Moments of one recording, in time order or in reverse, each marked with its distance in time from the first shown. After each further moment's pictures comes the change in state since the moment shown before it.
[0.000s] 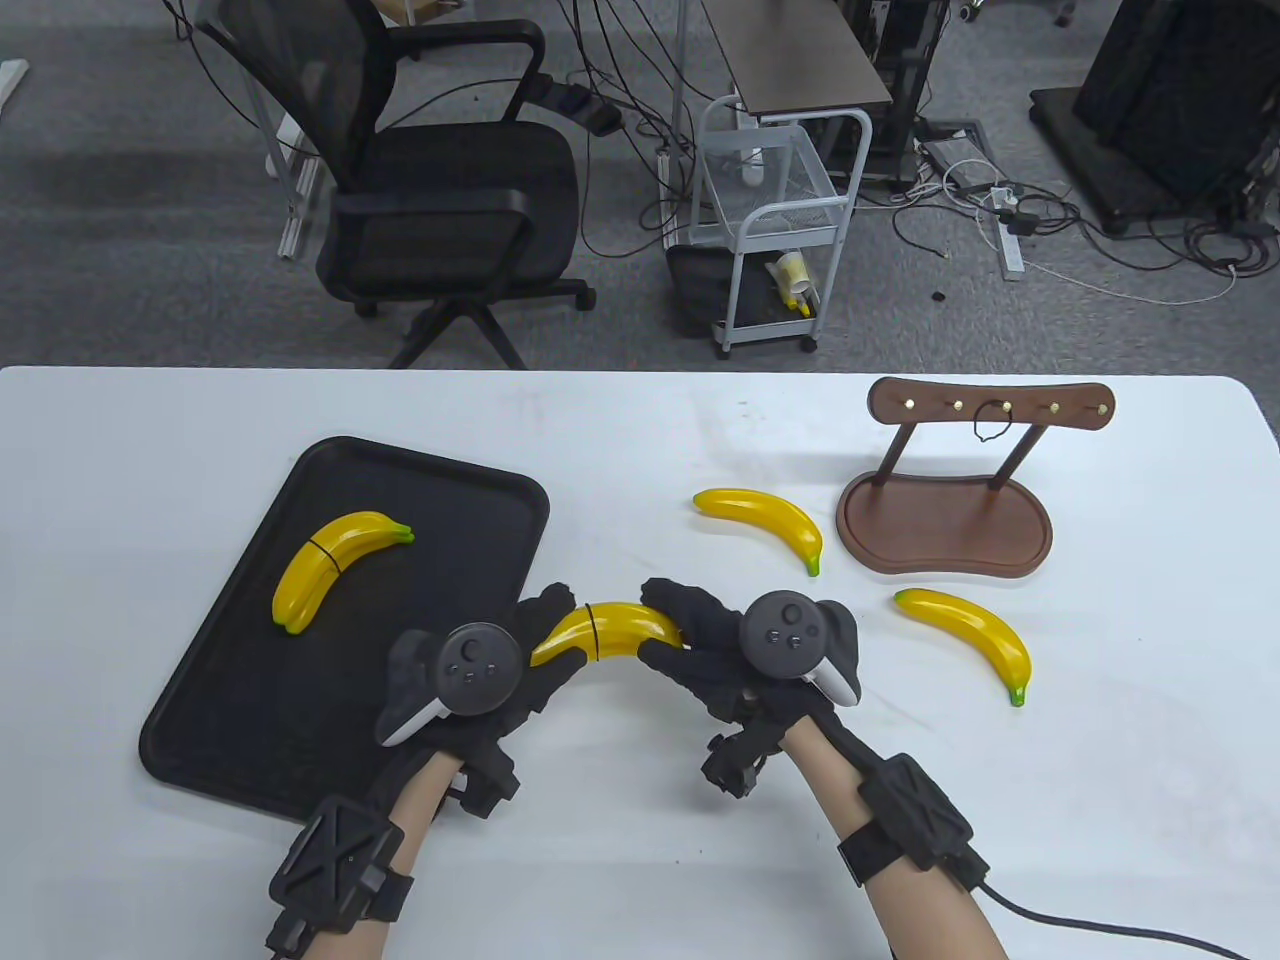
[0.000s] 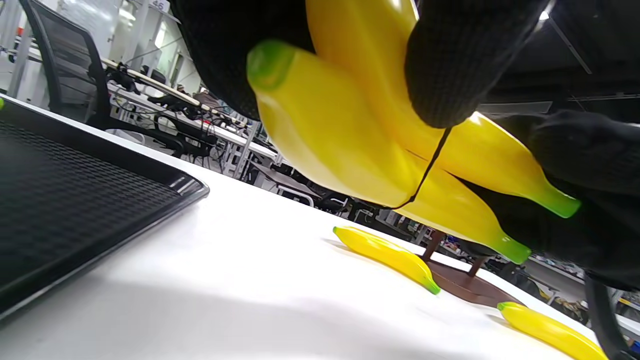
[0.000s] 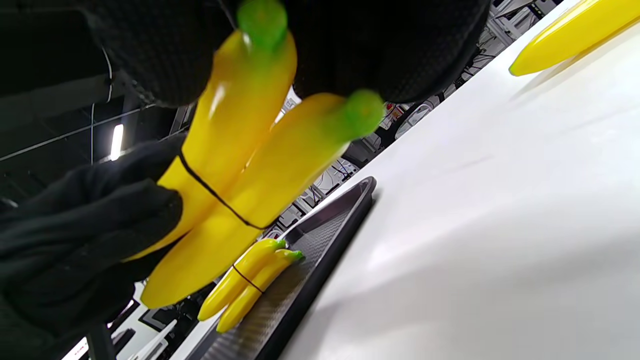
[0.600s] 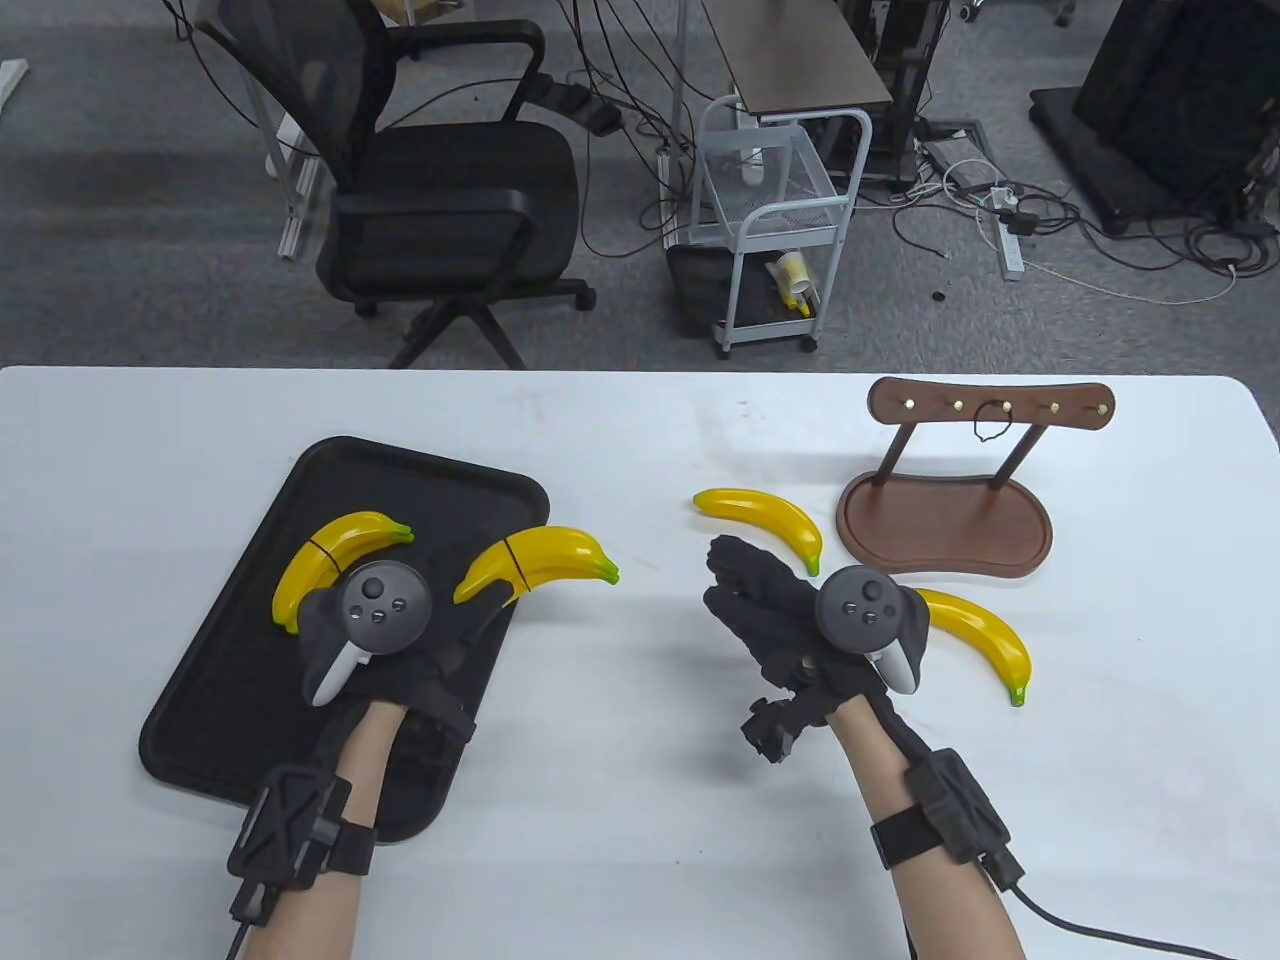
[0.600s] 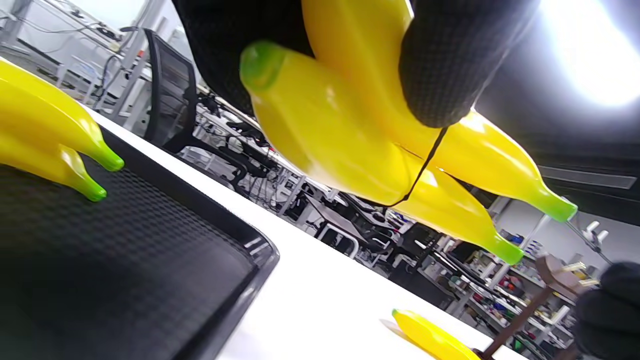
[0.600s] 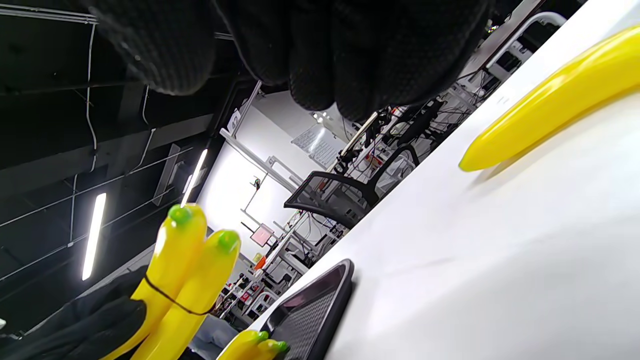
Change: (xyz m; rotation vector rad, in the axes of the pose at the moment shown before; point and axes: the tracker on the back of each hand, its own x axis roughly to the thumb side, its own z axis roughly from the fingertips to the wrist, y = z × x) left_hand -0.063 0.046 -0.013 0.109 0.198 0.138; right_hand -0.027 -0.052 0.007 -0.175 0.069 -0.052
